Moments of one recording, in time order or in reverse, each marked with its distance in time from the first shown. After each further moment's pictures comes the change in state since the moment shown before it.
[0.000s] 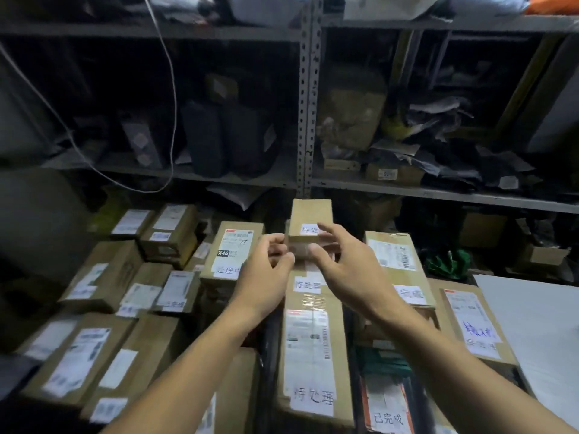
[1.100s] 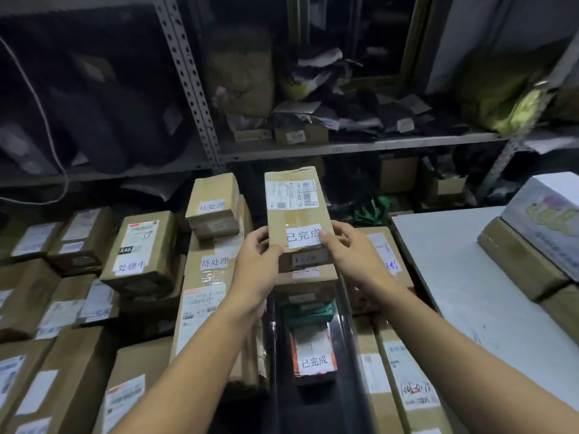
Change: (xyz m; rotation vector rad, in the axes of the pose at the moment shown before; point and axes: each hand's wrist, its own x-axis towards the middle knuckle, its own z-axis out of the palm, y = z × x) left_hand -0.044 0.029 0.163 -0.285 -0.139 -0.241; right_hand -0.064 0.155 -0.105 0.373 0.132 0.434
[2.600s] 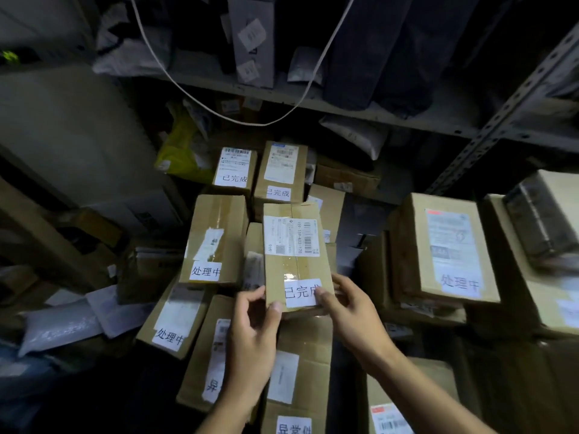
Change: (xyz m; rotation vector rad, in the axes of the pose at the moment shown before) left_hand 0.079 -0.138 -0.564 0.006 0.364 -0.032; right_hand -0.005 -0.038 0.598 -0.053 -0.331 0.184
